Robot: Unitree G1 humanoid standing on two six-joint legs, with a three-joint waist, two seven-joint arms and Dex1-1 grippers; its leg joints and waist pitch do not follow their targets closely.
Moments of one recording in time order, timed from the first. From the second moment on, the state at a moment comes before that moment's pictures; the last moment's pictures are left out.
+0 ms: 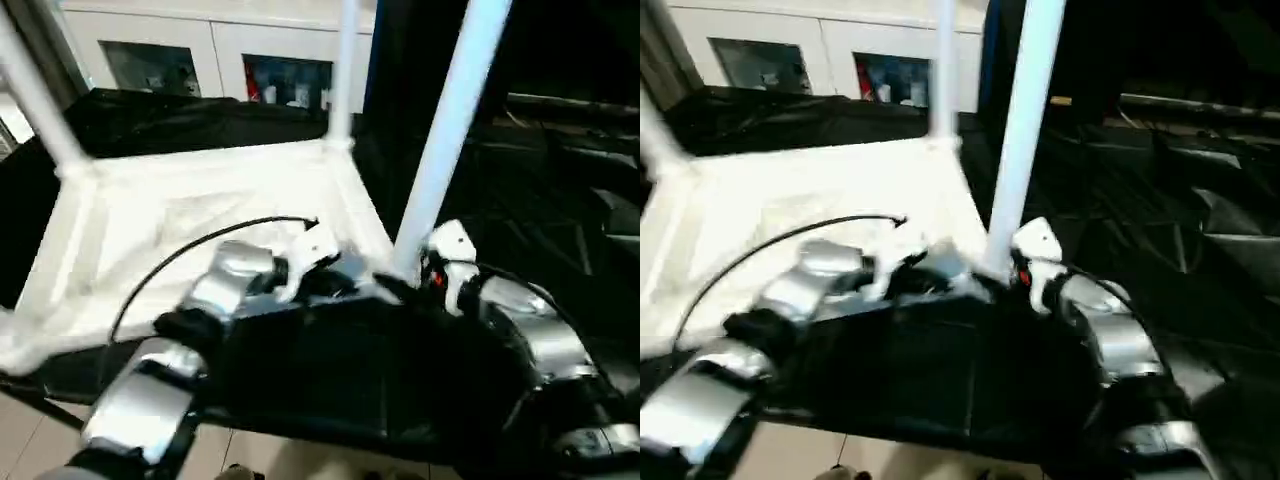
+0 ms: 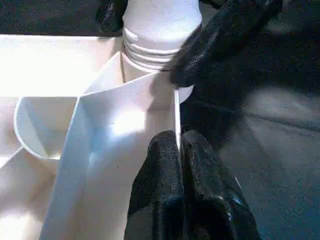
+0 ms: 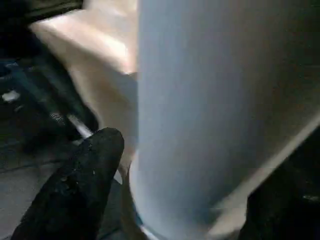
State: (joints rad) left arm -0.73 0.20 -0.27 0.84 0.06 0.00 -1.20; right arm -0.39 -0.38 0.13 0.39 0.14 0.18 0.88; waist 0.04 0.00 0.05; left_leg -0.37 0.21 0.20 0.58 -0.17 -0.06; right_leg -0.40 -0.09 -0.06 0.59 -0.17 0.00
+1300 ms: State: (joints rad) left arm -0.80 0.07 -0.25 0.96 0.09 0.05 -0.86; right arm -0.44 -0.18 0.00 0.48 0.13 0.23 0.42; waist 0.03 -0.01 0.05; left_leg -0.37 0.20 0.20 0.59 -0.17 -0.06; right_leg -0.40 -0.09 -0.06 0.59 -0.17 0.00
